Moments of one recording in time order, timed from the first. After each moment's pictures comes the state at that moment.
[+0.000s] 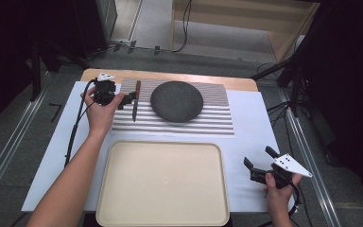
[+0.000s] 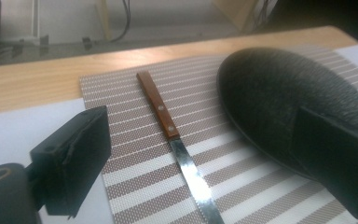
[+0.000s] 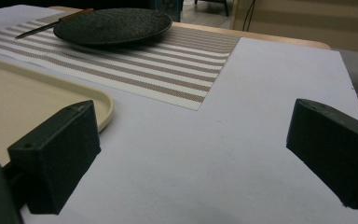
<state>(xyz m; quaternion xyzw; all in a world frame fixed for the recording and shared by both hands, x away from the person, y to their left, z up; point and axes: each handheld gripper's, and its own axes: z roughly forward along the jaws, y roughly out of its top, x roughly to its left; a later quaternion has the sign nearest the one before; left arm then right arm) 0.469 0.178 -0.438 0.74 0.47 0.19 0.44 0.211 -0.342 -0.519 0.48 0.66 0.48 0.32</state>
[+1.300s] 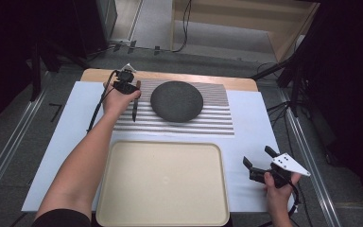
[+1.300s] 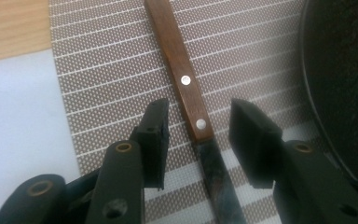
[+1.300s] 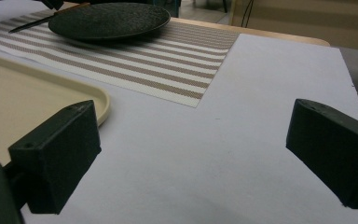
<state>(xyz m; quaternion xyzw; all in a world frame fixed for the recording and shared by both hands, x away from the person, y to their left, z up) 0.554 0.132 -0.467 0.79 0.56 0.11 0.23 0.213 -0.341 -0.520 0.48 0.67 0.47 0.32</state>
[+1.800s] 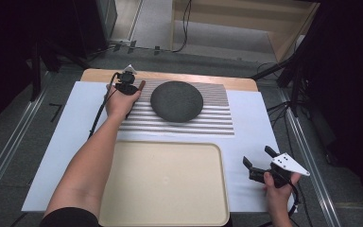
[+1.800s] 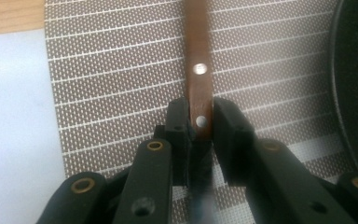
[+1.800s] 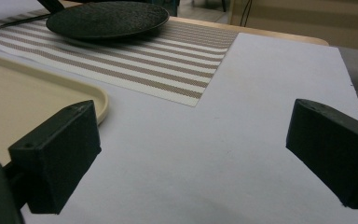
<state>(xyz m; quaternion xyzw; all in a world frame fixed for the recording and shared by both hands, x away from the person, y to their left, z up) 0.558 0.126 -0.479 0.77 0.59 0.12 0.22 0.214 -0.340 -0.521 0.49 0.67 0.47 0.32</state>
